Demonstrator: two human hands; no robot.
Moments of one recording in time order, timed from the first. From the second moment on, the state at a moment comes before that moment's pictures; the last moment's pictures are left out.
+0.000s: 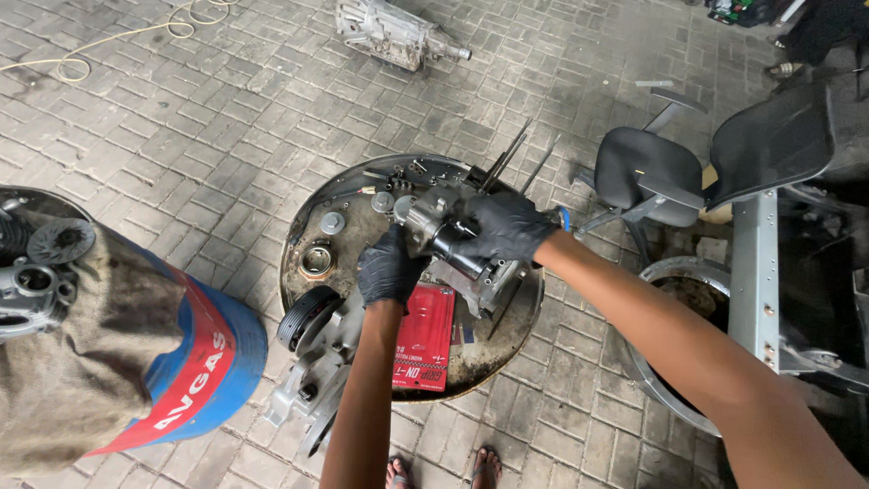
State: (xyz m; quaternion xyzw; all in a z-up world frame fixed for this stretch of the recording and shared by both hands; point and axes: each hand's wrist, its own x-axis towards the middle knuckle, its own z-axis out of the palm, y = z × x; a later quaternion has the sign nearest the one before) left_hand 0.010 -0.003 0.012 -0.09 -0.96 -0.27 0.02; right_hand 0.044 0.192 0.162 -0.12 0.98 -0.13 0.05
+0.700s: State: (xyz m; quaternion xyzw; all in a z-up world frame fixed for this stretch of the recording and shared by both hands) left_hand 0.018 0.088 0.003 -0.34 -0.88 -0.25 0.23; right_hand 0.026 0.313 -0.004 0.03 0.98 -0.08 -0.15
